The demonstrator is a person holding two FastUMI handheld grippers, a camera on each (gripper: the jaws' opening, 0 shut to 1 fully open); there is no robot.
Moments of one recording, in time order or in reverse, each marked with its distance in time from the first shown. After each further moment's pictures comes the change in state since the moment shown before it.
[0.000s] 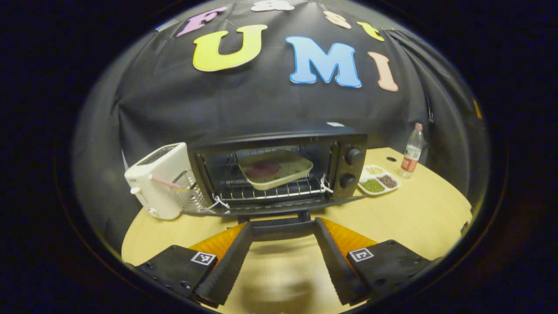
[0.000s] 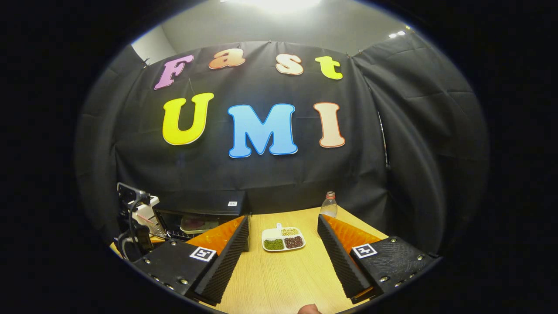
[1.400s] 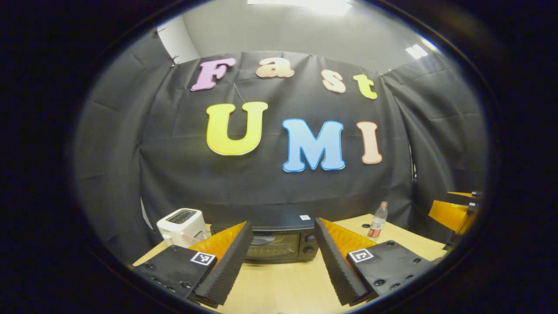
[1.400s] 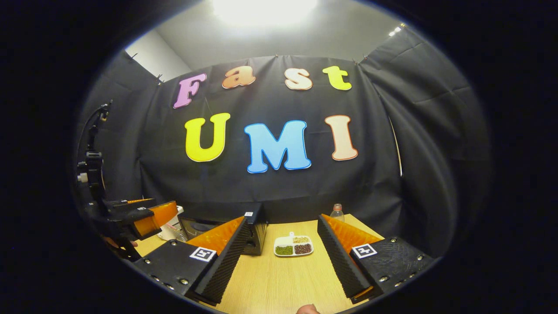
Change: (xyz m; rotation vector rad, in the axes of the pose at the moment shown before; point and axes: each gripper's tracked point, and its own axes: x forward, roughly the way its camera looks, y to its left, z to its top) left arm -0.212 -0.063 0.152 -0.030 -0.420 0.048; right arm -0.060 -0.028 0.037 0.020 -0.094 0.182
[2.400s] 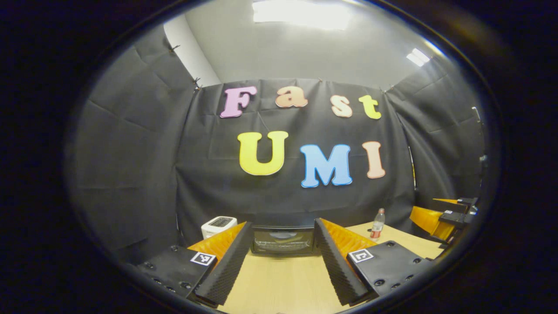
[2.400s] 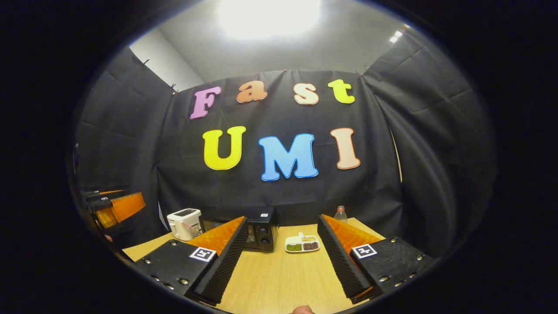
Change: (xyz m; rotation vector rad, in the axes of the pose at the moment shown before) left arm -0.164 0.046 0.030 0.014 -0.086 0.108; right arm -0.076 0.041 0.007 -0.004 -0.071 0.044
